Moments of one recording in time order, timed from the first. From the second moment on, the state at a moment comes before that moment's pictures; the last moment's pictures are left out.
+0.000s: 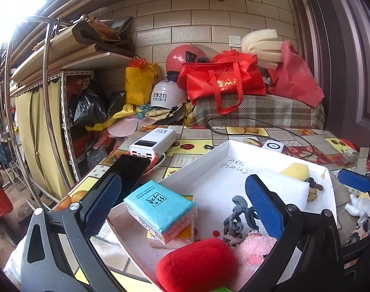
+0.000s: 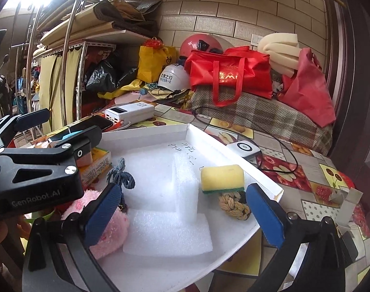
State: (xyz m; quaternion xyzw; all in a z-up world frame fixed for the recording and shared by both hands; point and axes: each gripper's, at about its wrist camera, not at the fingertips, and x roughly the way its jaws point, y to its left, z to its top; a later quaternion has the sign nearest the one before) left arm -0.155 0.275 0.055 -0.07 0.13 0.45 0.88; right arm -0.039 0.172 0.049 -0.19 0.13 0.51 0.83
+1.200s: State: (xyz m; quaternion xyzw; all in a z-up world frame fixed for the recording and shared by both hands) left arm -0.052 0.102 0.036 -0.01 0.32 0.10 0.94; right arm 0.069 0.009 0.040 -0.12 0.23 0.46 0.85
